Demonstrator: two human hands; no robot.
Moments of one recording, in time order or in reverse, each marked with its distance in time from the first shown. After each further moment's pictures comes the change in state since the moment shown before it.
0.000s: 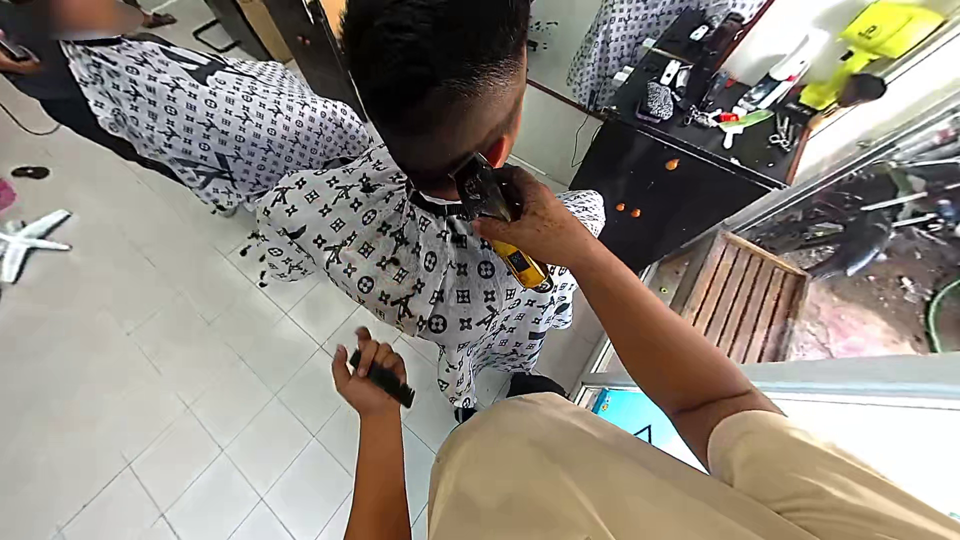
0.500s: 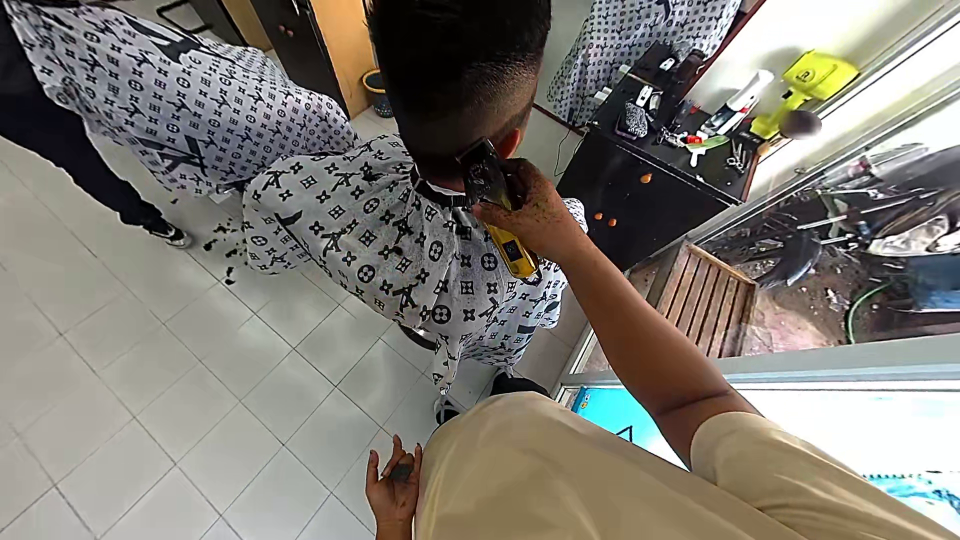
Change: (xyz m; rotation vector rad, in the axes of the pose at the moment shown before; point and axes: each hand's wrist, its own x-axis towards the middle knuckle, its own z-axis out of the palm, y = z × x) left_hand -0.174 -0.019 -0.151 -0.177 0.715 -0.215; right_hand 0.004 -0.002 0.023 0.026 0.112 -0.043
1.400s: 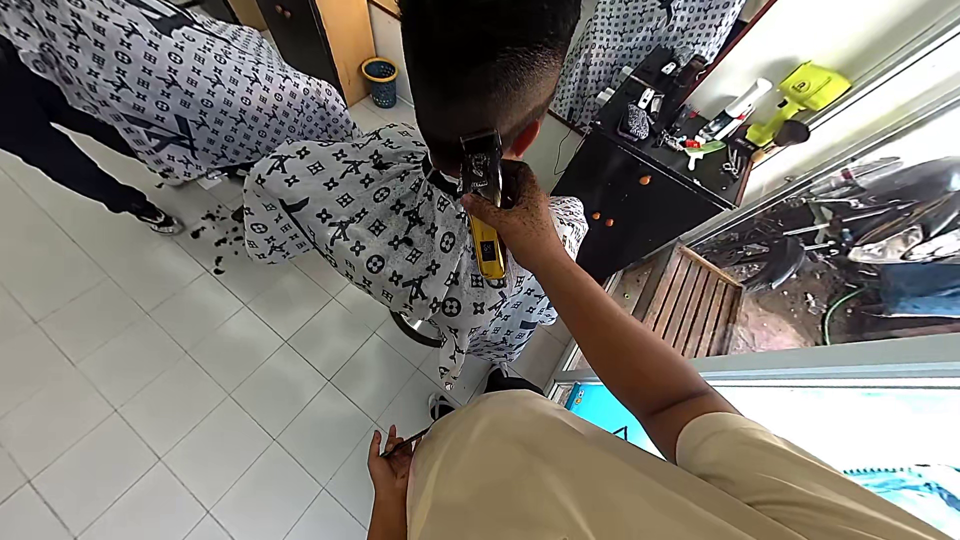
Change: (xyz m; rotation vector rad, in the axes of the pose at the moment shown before) left_hand 0.042 0.011 -0.009 0.273 0.241 0.072; right_hand -0.001 0.003 0.054 0.199 0.190 -0.032
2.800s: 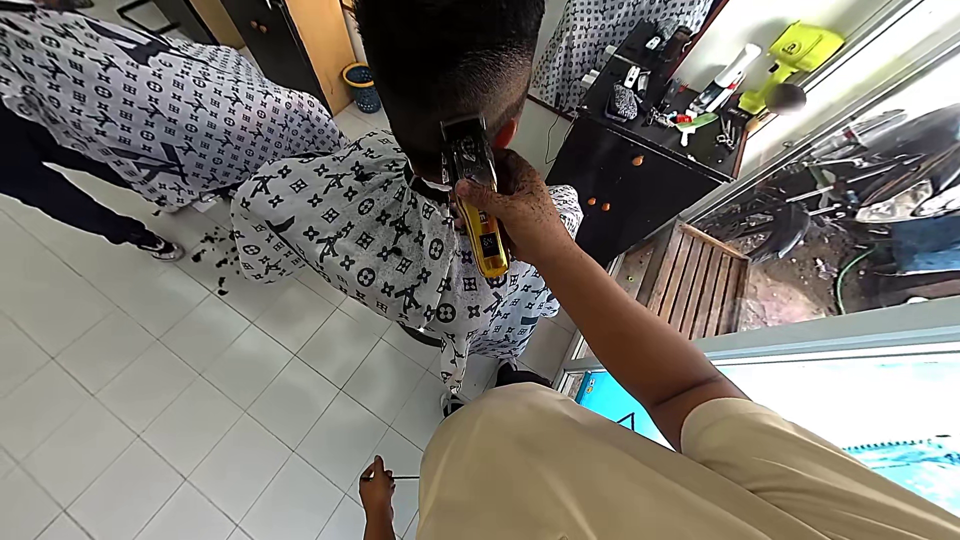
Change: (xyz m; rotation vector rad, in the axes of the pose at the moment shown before) left_hand 0.034 0.037 -0.065 1.032 0.414 0.201; right_hand 0.002 -0.021 -0.012 0.275 -0.065 0.058
